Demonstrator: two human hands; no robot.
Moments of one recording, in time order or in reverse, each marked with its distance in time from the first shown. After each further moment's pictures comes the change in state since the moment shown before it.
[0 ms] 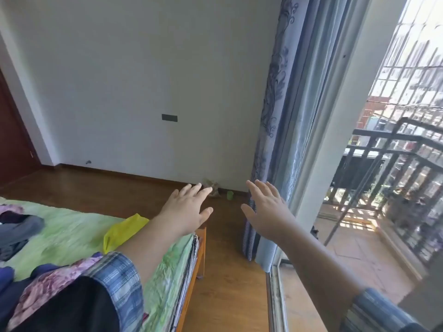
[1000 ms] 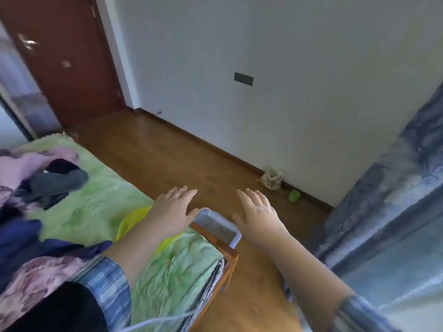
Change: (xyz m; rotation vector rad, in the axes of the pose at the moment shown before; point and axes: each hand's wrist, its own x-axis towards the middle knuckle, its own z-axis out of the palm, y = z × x) left_hand 0.315 -0.231 0.140 0.014 -0.113 -0.545; right_hand 0.457 0.041 0.231 0.126 -0.401 -0.366
